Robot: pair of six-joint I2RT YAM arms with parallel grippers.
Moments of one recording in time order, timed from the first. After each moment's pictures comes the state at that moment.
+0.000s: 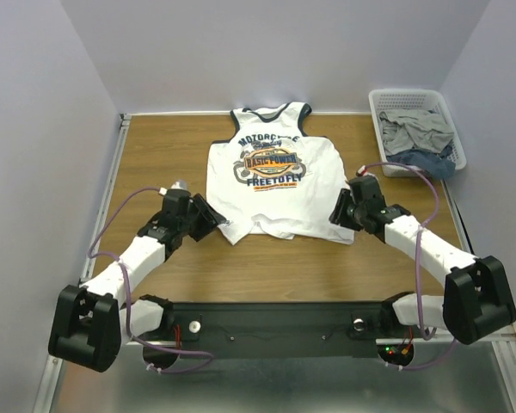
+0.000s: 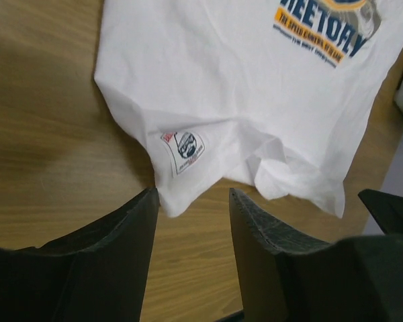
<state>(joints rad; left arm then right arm) -0.27 1.10 0.55 -0.17 0.15 -0.91 0.34 1.26 0.75 -0.33 0.10 0.60</state>
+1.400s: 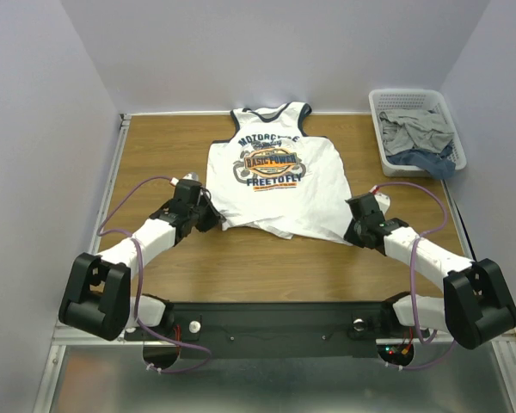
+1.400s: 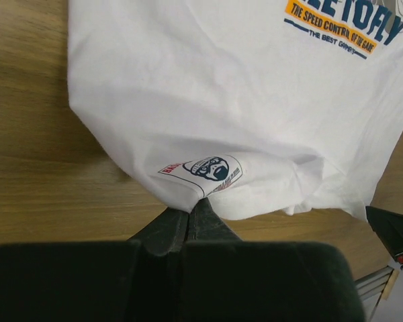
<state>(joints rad) -0.36 1.30 0.65 -0.14 0.11 -0.84 0.38 1.22 0.58 -0.37 0.31 0.75</state>
